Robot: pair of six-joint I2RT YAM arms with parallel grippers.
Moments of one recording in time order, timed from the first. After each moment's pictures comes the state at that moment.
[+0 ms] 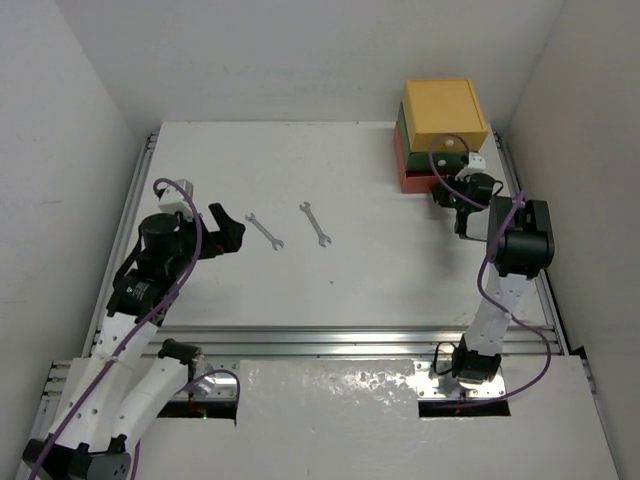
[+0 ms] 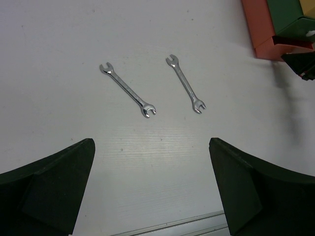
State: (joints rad) left arm -0.18 0.68 0.77 -0.49 0.03 -0.41; right arm -0.17 2.12 0.98 0.79 -0.32 0.18
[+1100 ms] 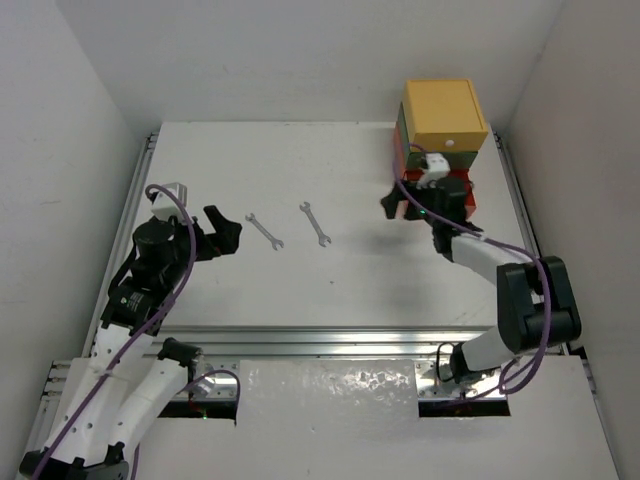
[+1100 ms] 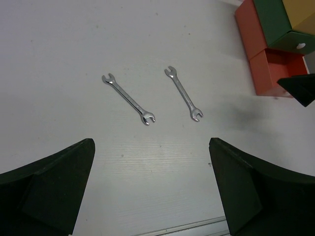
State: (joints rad) left arm -0.21 0.62 0.77 -0.49 -0.02 -0.41; right arm 0.05 1.50 0.61 0.56 -0.24 0.18
